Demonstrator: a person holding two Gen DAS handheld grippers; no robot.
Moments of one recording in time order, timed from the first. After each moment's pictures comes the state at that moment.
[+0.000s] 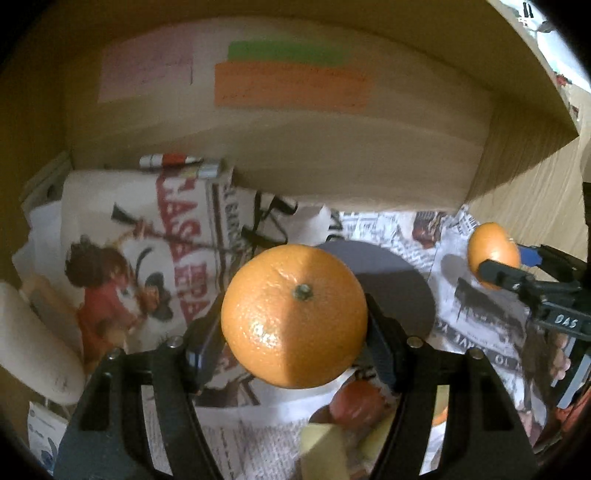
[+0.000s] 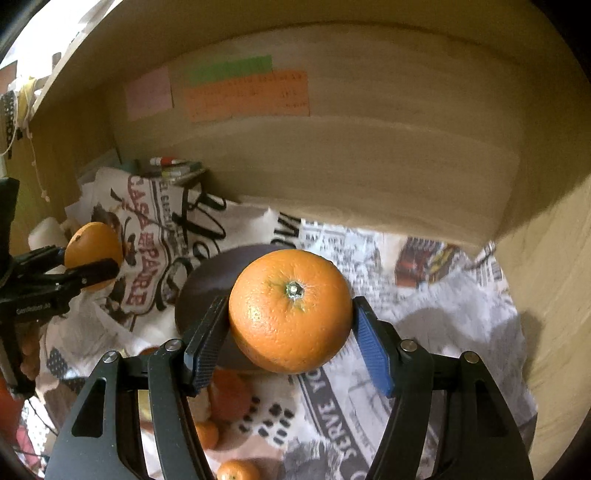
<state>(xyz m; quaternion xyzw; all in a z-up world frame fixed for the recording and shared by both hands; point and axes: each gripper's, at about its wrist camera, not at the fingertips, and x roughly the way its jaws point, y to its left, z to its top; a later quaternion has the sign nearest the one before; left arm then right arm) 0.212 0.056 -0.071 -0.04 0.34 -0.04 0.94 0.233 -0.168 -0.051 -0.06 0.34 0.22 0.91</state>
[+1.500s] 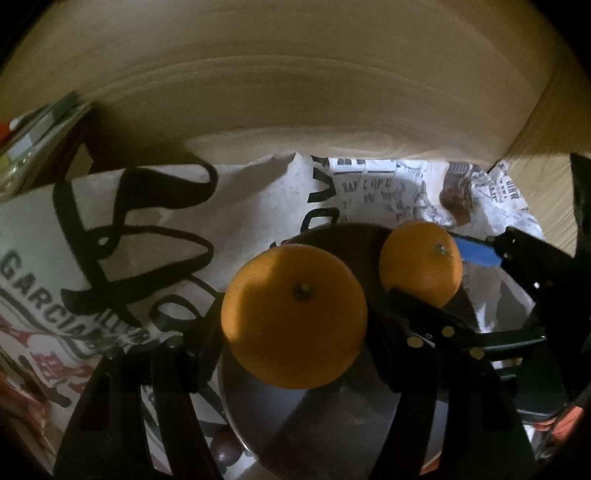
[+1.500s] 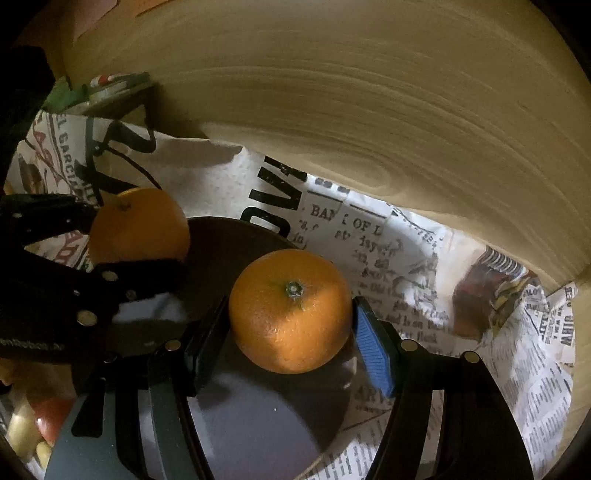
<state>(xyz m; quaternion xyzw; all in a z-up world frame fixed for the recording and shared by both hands) 0.388 0.009 -0.151 -0.02 0.50 -0.09 0.86 0.362 -0.107 -0.143 -0.15 0.45 0.24 0.85</state>
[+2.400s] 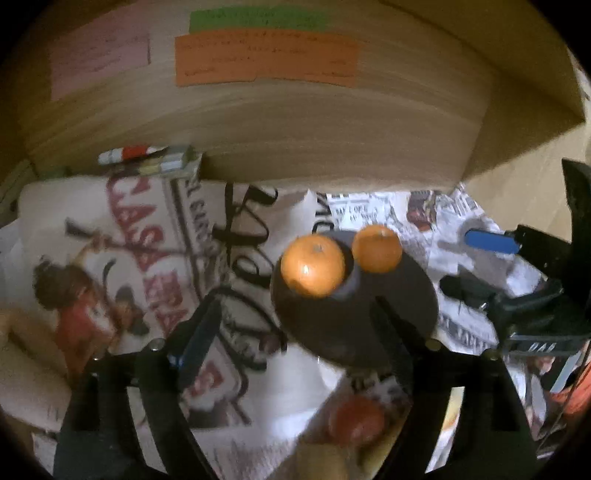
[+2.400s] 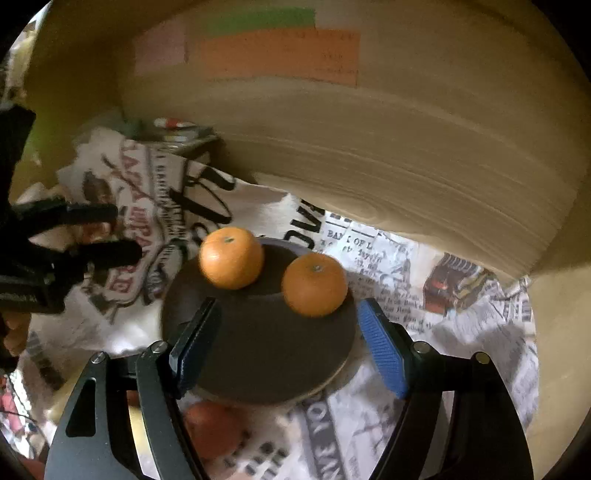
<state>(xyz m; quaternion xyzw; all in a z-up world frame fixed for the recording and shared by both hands) 0.249 0.043 -0.079 -0.01 0.39 -0.07 0.92 0.263 -0.138 -0.057 -0.13 0.38 0.26 0.88</state>
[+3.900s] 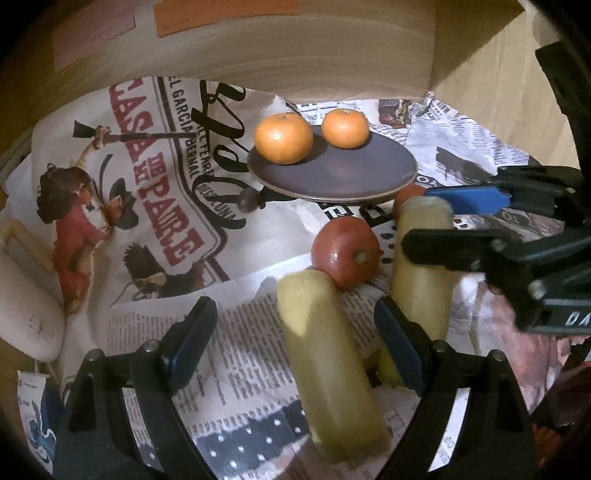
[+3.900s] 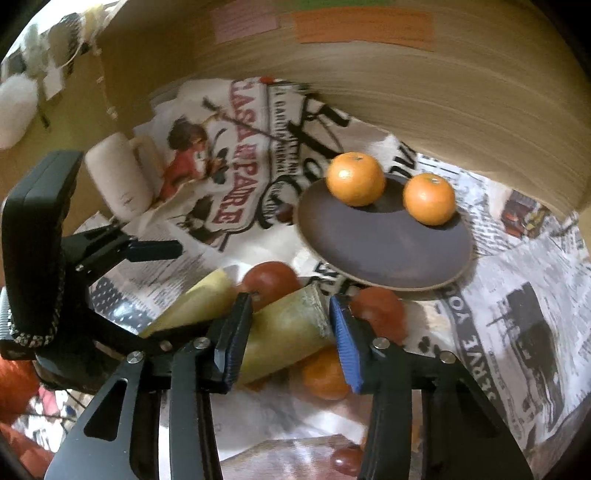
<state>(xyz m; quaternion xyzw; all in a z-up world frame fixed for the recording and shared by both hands) 0.150 0.025 -0.152 0.06 0.43 -0.09 0.90 0.177 -0.091 -0.103 -0.09 0.41 0.33 0.84</state>
